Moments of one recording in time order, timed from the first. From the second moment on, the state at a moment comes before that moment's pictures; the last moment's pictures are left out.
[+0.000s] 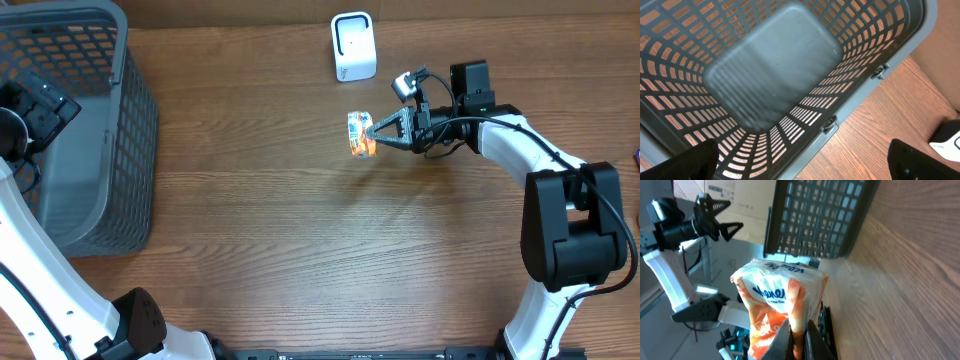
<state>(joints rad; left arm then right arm) 0.50 1.70 2.40 -1.69 -0.03 -0.42 0.15 2.02 1.32 -0.22 -1.56 0.37</state>
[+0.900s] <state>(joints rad) 0.50 1.70 2.40 -1.69 -0.03 -0.42 0.15 2.02 1.36 -0.45 -0.88 0.56</state>
